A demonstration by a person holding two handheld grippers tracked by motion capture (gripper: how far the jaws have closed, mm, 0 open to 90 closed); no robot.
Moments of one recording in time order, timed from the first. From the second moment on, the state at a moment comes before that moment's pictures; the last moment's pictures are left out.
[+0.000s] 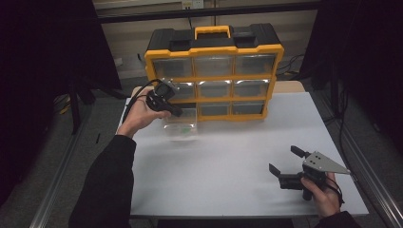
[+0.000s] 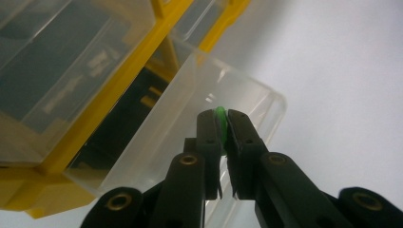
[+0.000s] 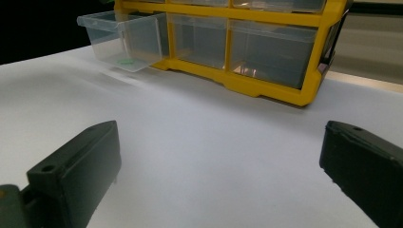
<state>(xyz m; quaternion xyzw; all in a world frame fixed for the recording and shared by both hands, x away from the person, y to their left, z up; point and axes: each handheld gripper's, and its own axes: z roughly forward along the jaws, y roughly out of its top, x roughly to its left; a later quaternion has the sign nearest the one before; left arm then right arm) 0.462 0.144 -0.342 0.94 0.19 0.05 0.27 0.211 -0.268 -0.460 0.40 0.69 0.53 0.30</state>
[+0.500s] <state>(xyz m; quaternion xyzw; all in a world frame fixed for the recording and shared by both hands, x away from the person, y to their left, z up) 0.469 0.141 -0.359 0.94 0.22 0.04 0.25 0.211 -0.269 -0.460 0.40 0.69 0.53 0.30</state>
